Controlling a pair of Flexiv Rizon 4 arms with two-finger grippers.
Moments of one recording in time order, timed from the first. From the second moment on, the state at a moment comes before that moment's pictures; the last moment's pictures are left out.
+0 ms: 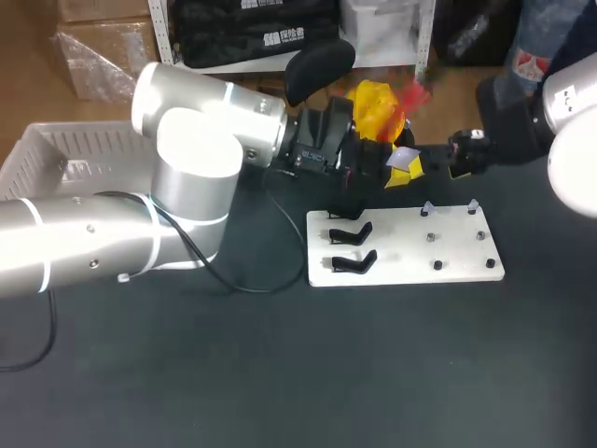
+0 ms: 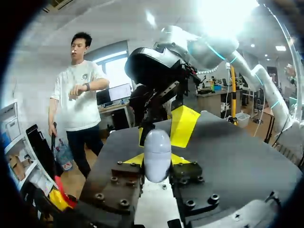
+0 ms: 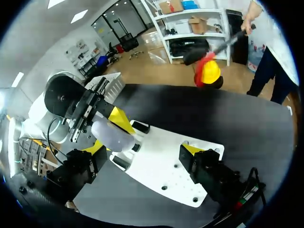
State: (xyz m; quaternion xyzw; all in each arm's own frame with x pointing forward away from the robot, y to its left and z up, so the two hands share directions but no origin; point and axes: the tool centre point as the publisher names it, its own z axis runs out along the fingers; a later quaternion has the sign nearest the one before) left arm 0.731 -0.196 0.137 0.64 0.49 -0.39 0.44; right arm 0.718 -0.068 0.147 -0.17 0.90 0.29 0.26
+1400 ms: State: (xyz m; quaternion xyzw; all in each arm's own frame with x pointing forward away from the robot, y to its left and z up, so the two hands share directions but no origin) left arm 0.729 -0.168 0.158 0.51 0.50 -0.50 0.50; right arm 0.698 -0.137 0.163 -0.21 0.95 0.14 0.21
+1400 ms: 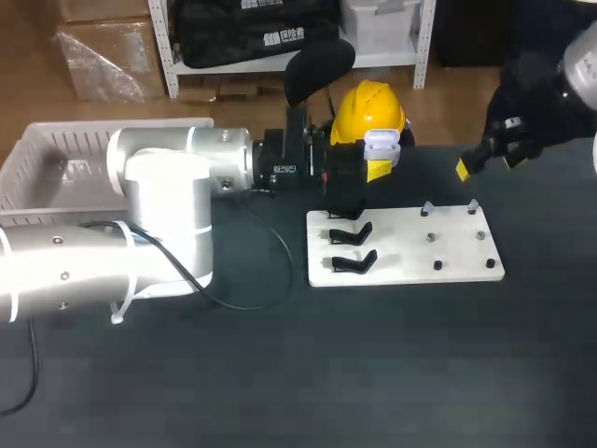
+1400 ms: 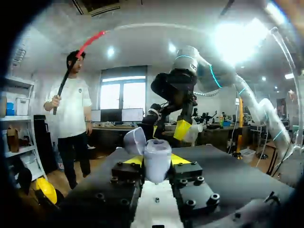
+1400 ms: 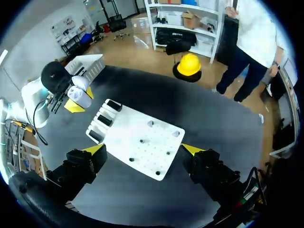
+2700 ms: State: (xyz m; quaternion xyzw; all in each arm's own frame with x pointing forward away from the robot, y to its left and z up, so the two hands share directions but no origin) left arm 0.709 -0.178 0.171 0.51 0.49 -0.51 0.49; right arm 0.694 -0.167 0.123 -0.22 0.97 0.01 0.13
